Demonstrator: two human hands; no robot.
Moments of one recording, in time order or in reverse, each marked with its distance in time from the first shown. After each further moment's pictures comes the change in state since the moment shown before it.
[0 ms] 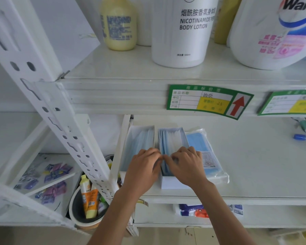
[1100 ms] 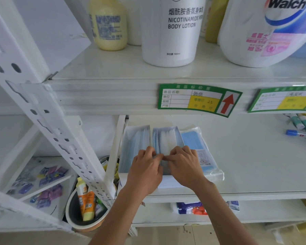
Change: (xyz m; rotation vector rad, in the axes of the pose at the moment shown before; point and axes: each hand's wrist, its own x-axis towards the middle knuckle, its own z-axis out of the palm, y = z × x) left_hand 0.003 0.016 0.011 0.197 -0.161 -0.045; right_hand -0.007 0.009 -0.007 -0.033 -0.020 -0.167
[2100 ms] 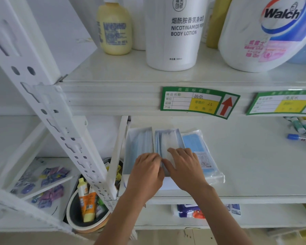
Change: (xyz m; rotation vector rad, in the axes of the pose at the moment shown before) left_hand -0.010 0.006 -0.004 -0.071 0.129 0.043; right_hand -0.005 -0.013 -0.007 -0.050 0.039 0.053
